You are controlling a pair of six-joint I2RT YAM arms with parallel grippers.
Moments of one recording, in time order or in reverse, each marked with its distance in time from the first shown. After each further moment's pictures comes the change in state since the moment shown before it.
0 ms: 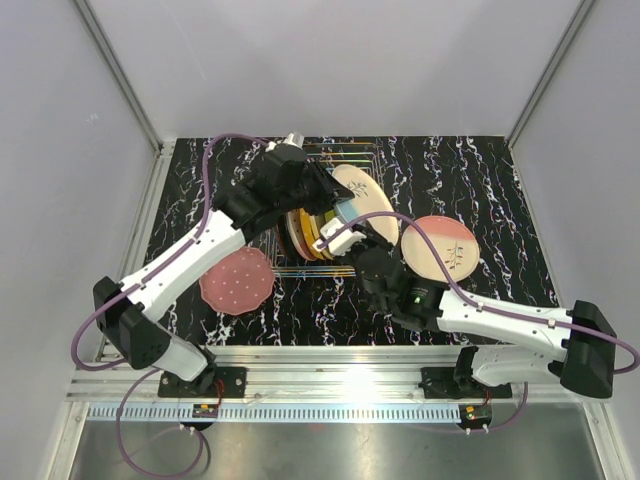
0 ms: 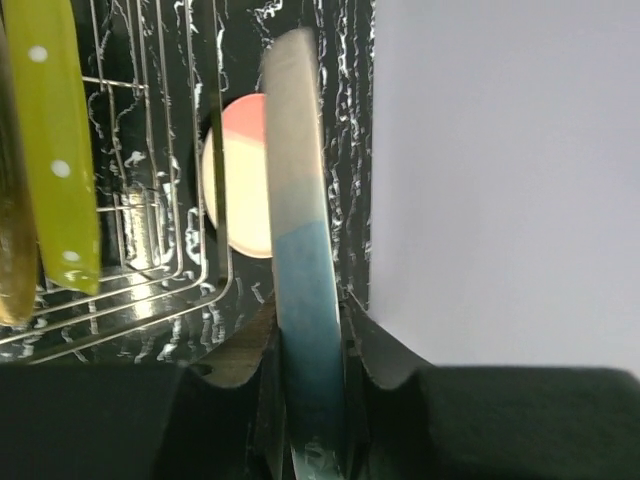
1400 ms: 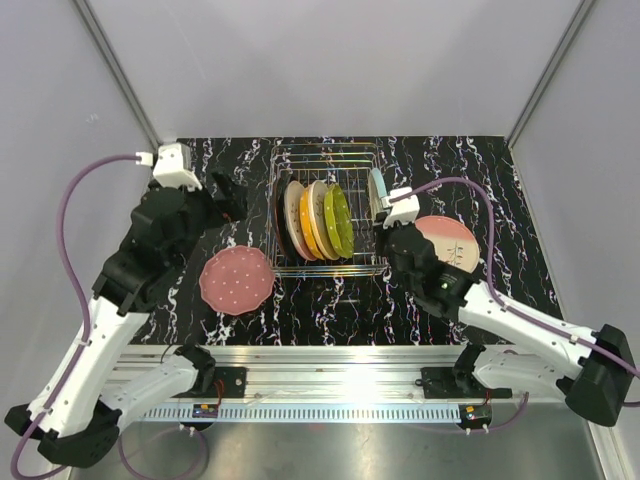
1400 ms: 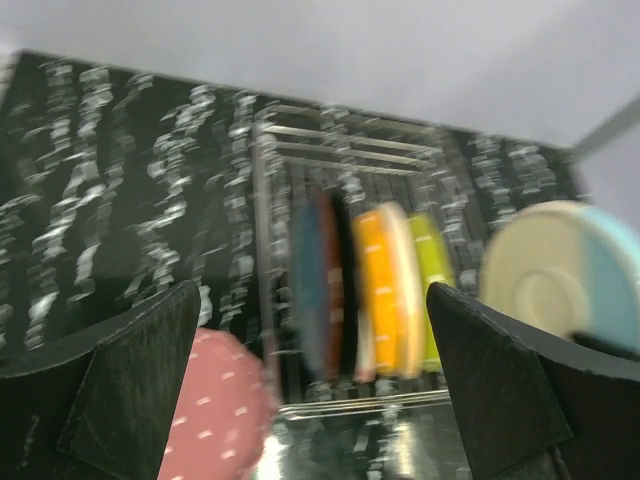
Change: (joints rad) left arm 0.188 -0.583 -0.187 -0.125 -0.397 0.693; right arm -0.220 -0.137 -0.046 -0.131 -0.179 0.663
